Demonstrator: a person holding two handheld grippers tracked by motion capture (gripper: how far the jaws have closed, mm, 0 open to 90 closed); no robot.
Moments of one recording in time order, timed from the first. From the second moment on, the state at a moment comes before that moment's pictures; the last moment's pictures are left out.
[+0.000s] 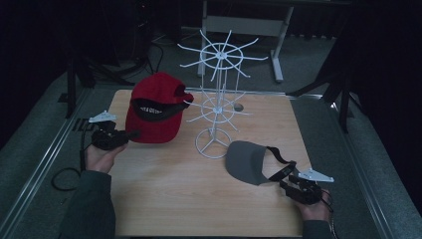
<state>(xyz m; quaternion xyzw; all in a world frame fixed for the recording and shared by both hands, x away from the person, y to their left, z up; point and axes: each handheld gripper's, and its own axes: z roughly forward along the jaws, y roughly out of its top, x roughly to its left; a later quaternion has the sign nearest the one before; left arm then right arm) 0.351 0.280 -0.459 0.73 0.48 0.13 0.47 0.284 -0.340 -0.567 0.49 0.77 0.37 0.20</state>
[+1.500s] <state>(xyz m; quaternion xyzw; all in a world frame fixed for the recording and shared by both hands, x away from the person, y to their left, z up) 0.349 0.279 -0.416 0.67 0.48 0.18 0.54 0.284 -0.340 -0.567 0.49 0.77 0.37 0.20</state>
